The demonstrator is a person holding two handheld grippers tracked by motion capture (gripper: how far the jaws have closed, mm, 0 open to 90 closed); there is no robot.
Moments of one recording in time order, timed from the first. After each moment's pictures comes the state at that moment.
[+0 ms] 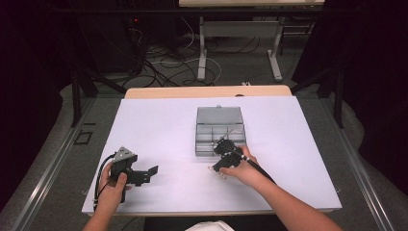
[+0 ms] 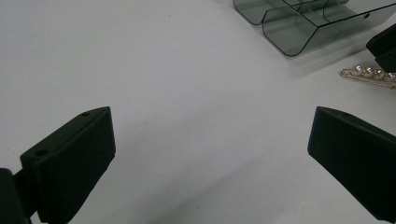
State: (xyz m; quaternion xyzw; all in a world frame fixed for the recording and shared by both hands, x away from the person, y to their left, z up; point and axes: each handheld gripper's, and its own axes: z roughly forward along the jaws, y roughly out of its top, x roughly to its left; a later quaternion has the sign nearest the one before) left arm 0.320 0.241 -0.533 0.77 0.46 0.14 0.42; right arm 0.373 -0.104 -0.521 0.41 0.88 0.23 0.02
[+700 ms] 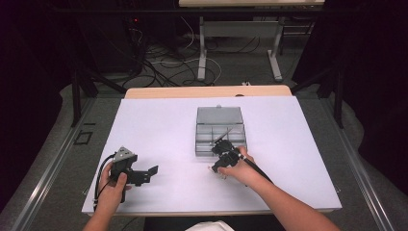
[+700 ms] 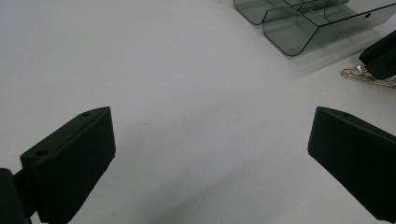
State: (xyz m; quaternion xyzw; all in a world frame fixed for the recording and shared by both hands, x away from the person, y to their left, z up) left arm 0.320 0.241 -0.533 0.77 0.46 0.15 0.42; right arm 0.379 -0.097 -0.529 0.43 0.88 0.21 -0.01
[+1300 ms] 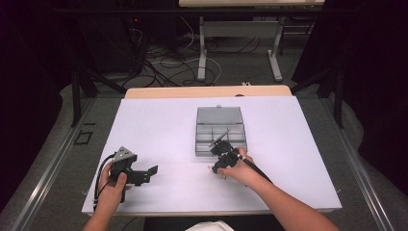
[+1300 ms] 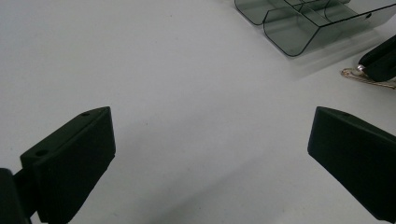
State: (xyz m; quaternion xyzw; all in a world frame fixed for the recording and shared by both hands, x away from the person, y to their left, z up) left arm 0.320 0.241 -0.533 0.77 0.46 0.15 0.42; right arm 0.378 -0.095 -0.530 0.43 0.88 0.19 -0.01
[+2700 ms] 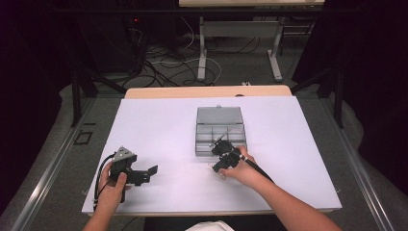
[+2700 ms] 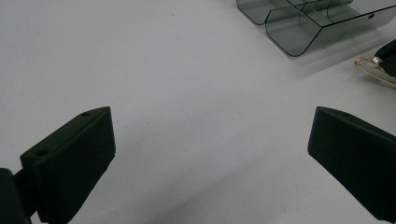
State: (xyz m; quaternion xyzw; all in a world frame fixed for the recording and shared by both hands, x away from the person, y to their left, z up) left arm 0.321 0.242 -0.533 0.77 0.47 0.15 0.42; right arm 0.372 -0.098 -0.518 0.40 0.89 0.21 0.00
